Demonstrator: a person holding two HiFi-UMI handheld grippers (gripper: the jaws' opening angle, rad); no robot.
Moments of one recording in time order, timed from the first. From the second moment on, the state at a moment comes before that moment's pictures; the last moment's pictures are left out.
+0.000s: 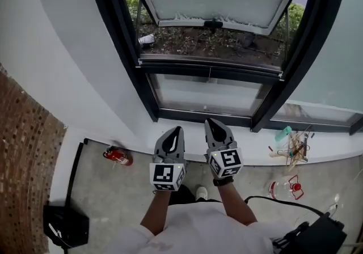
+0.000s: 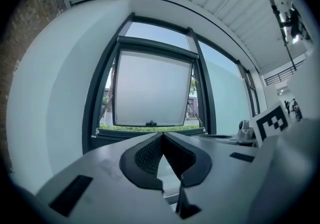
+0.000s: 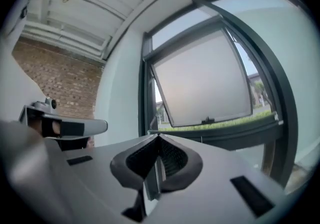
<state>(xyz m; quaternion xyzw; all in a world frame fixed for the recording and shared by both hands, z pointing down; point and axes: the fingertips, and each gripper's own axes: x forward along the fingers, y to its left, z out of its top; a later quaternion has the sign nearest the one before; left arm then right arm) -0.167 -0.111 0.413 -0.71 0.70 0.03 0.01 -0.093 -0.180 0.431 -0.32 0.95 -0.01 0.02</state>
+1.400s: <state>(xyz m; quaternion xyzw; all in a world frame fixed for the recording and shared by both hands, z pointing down) -0.209 -0.455 0.494 -0.81 0.52 -0.27 0.11 -0.126 -0.462 0.557 -0.45 0.88 -0.11 -0.10</state>
